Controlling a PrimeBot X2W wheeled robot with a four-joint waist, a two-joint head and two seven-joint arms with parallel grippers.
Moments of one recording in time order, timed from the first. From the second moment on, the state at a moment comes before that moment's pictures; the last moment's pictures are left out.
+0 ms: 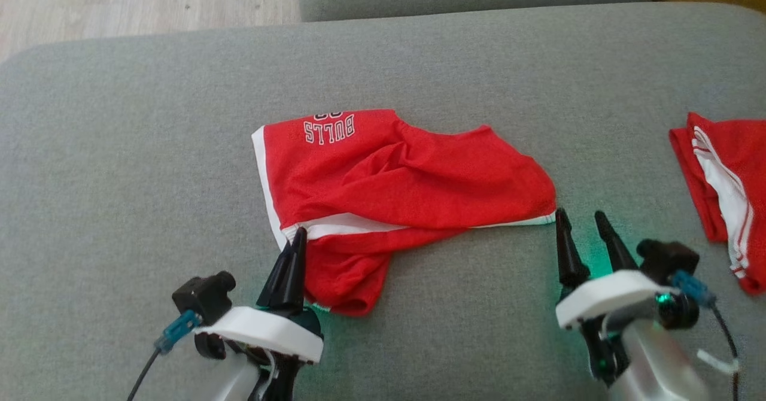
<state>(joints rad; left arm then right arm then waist) -0.24 0.14 -0.57 0.45 -0.88 -0.12 -0.26 -0.24 -0.05 0.10 0.66 0.33 0.13 -0.26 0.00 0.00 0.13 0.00</state>
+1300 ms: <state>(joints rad) -0.40 0.31 -0.55 0.24 -0.71 -0.13 -0.26 -0.46 -0.05 0.15 0.63 0.50 0.13 -0.26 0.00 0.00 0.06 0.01</state>
